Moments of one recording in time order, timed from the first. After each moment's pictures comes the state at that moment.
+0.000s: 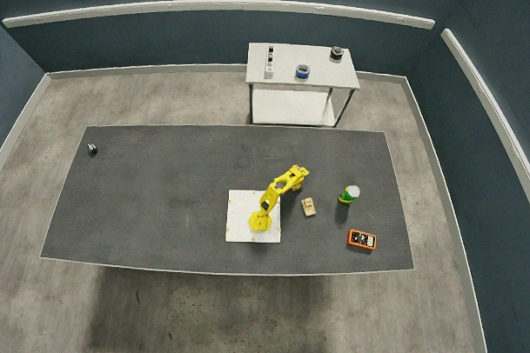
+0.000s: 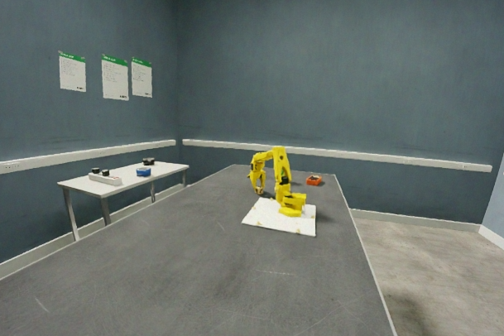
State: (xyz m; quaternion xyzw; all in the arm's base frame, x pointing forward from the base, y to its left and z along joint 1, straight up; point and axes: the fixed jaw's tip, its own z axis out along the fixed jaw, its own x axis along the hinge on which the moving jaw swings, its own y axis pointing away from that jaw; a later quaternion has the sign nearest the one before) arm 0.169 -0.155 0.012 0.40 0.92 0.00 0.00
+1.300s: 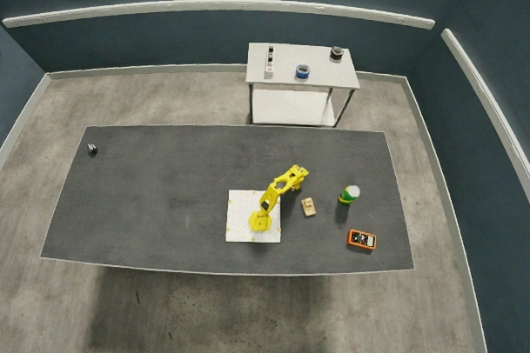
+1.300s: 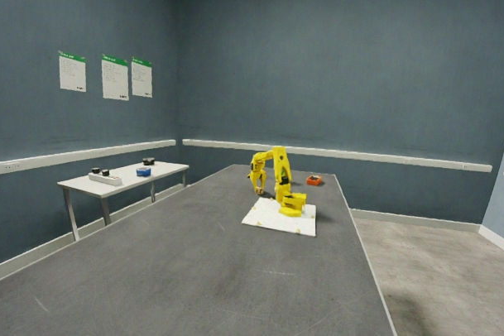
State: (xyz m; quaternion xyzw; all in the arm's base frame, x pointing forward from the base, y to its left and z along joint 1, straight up) arm 0.168 -0.154 0.012 0.40 0.92 0.00 0.00
